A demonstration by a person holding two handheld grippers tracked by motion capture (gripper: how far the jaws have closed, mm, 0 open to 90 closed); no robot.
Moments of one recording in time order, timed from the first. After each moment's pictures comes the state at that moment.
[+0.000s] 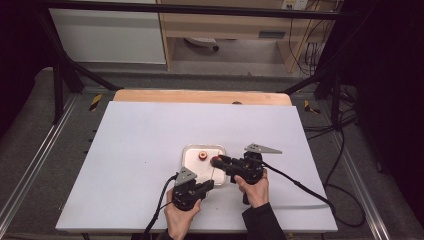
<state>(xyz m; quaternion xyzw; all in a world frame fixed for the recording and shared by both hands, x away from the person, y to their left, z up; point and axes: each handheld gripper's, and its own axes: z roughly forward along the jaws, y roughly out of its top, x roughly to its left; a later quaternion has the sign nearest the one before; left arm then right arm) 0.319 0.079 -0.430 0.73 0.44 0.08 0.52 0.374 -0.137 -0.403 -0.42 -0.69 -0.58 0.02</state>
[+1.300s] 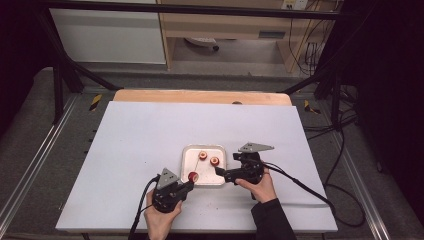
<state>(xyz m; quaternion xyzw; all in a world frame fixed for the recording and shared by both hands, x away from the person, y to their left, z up) 0.310 0.126 -0.434 0.76 0.44 0.12 0.46 0.392 -0.142 -0.415 -0.40 -0.78 -0.48 -0.08</state>
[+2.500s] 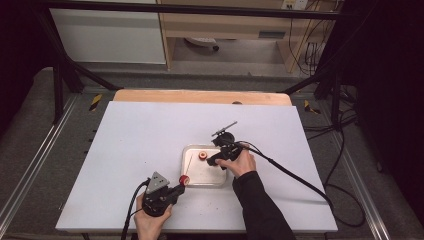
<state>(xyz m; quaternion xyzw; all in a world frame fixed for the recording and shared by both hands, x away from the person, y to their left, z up) 0.304 0.148 -0.441 0.76 0.44 0.12 0.46 0.452 -0.080 -0.403 -0.45 -0.86 -0.25 -0.06</state>
